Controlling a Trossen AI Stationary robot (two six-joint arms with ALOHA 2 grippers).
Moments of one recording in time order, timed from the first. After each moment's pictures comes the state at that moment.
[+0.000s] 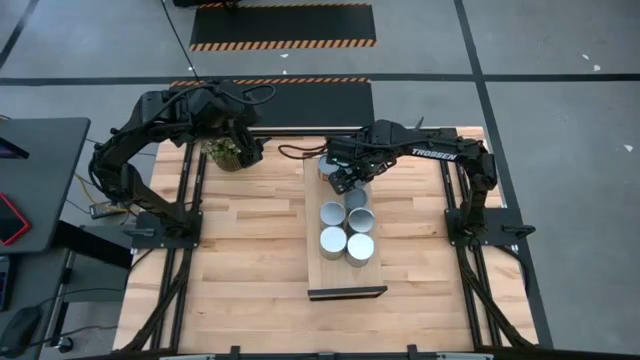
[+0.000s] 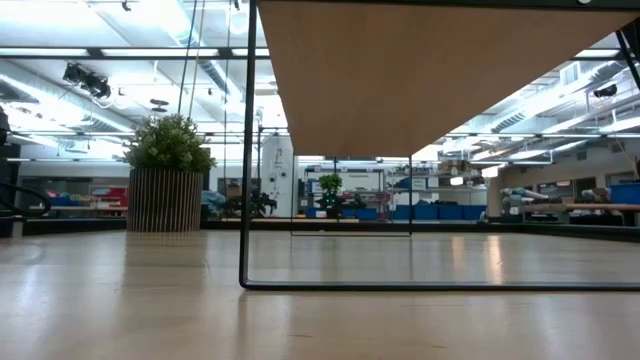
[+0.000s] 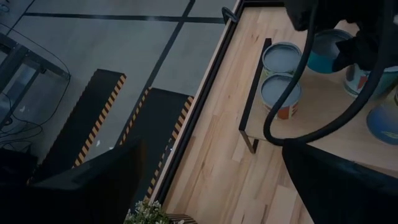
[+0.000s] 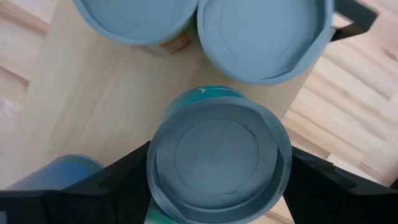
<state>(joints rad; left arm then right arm) 0.22 1.51 2.15 -1.39 -0.40 0.11 -0.15 1.87 1.98 -1.51 0.11 0.91</state>
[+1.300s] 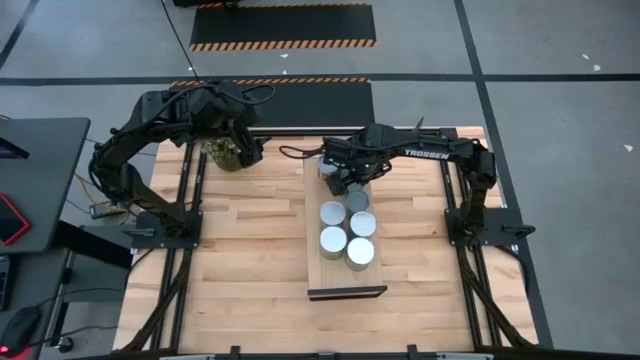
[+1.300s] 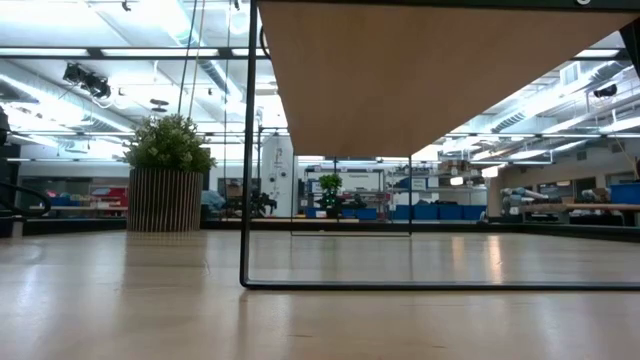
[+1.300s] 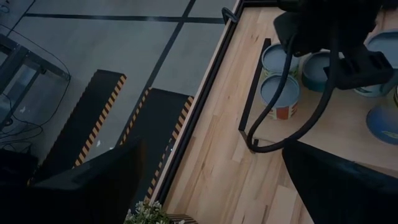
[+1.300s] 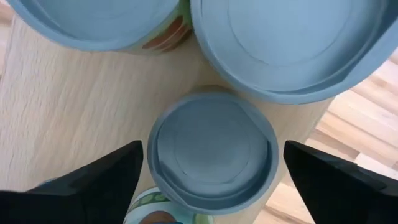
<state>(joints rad) 0.22 1.51 2.15 -1.39 -0.40 0.11 -0.19 1.87 1.83 -1.38 0.03 0.92</state>
